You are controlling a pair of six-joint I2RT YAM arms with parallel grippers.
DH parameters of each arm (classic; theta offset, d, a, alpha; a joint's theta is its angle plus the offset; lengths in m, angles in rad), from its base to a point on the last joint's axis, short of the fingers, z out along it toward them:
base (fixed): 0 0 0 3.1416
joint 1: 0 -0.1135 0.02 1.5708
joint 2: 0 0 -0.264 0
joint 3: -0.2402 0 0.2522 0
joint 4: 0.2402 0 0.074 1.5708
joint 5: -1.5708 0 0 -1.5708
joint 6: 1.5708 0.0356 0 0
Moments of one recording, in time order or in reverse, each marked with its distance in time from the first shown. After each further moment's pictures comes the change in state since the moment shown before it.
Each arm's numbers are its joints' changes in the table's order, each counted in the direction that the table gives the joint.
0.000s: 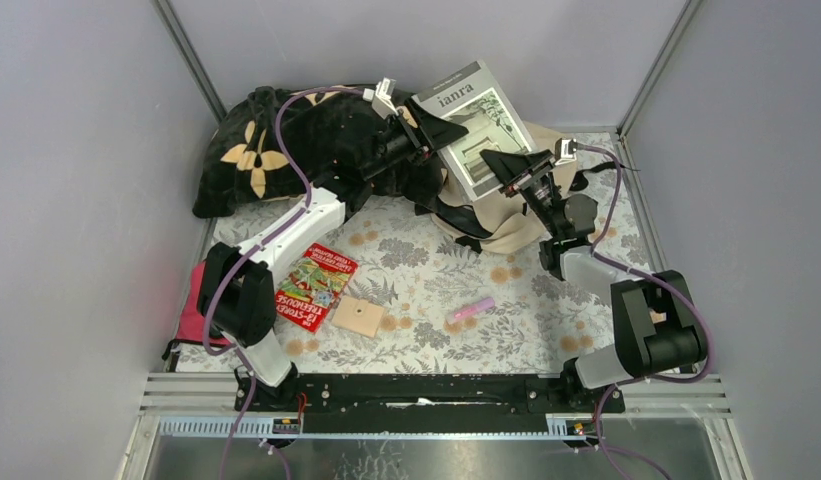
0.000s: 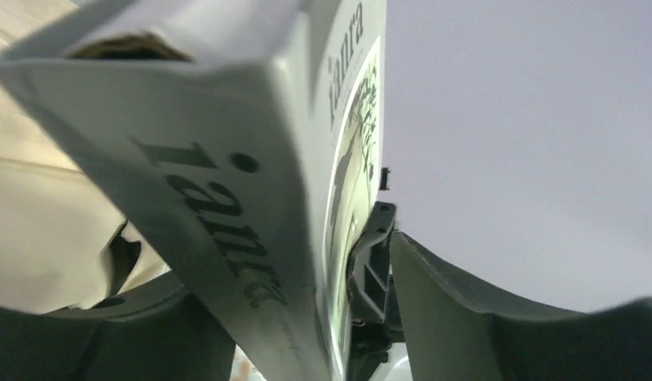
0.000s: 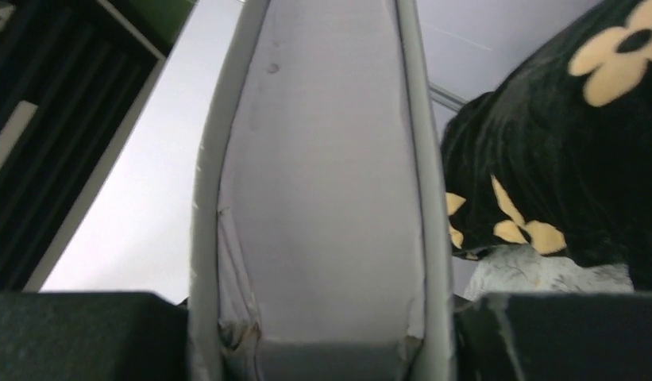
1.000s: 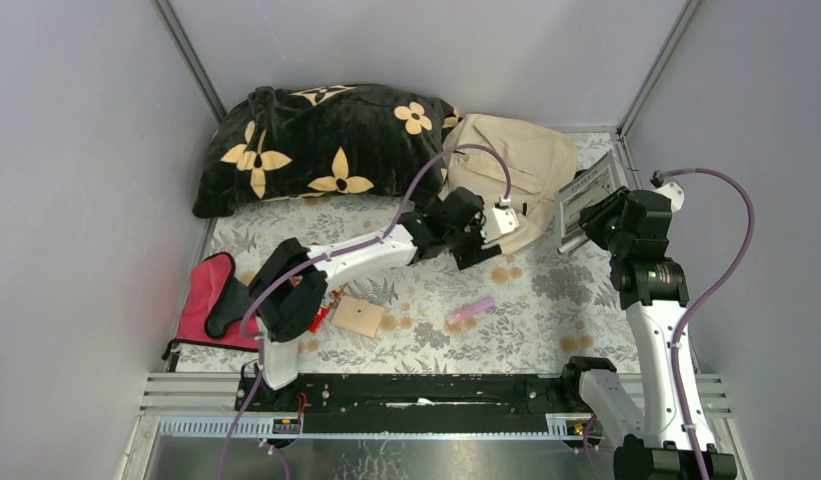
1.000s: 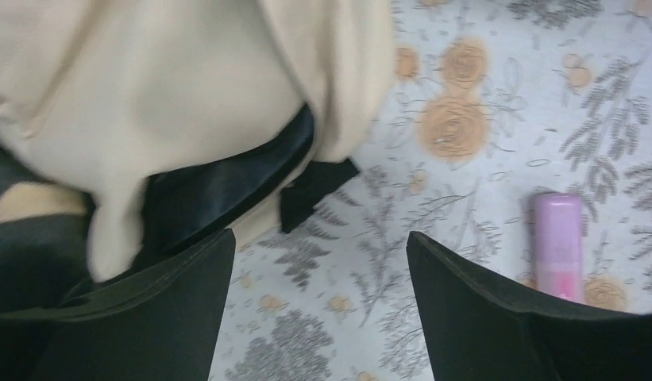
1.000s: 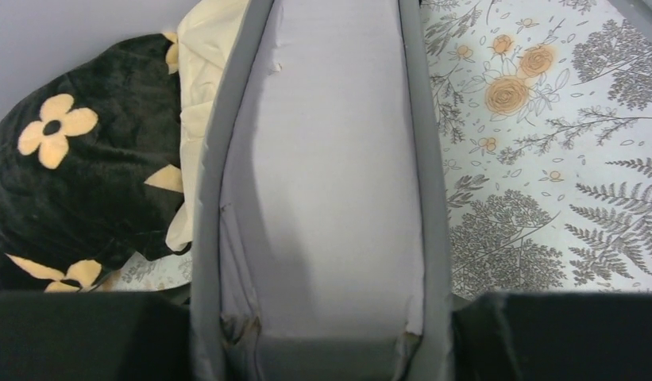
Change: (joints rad) left arm 0.383 0.182 -0.034 0.647 0.382 1.590; right arm 0.290 -0.634 -0.274 1.855 -0.501 -0.827
